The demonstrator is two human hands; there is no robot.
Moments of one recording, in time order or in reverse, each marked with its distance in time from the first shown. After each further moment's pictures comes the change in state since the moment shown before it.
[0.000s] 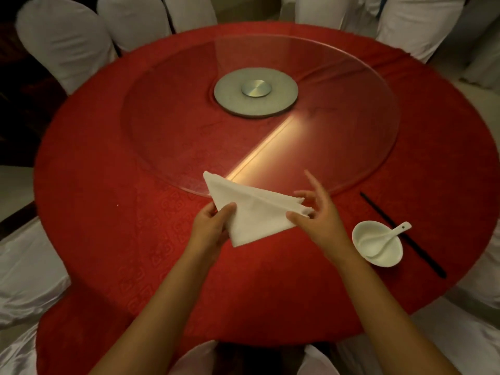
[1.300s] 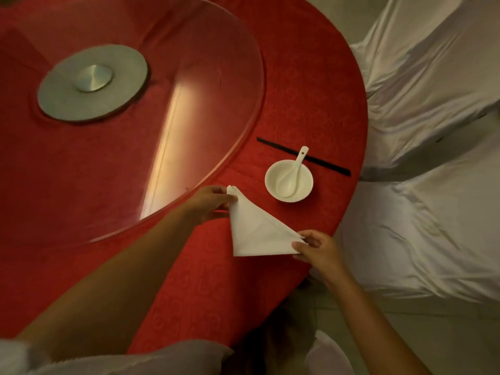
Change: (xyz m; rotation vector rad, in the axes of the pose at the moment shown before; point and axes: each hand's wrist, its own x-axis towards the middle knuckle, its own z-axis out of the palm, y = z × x) left_hand 0.095 -0.079 0.155 0.829 -0.686 -0.434; right_hand -0.129 0.120 -0.064 0.314 0.621 0.658
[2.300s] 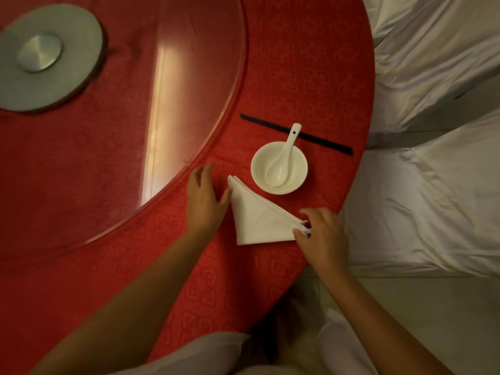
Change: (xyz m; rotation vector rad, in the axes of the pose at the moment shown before) left_hand 0.031 -0.038 0.043 0.643 0.574 0.533; right_hand 0.034 0.015 -0.014 -0.964 0.297 -0.358
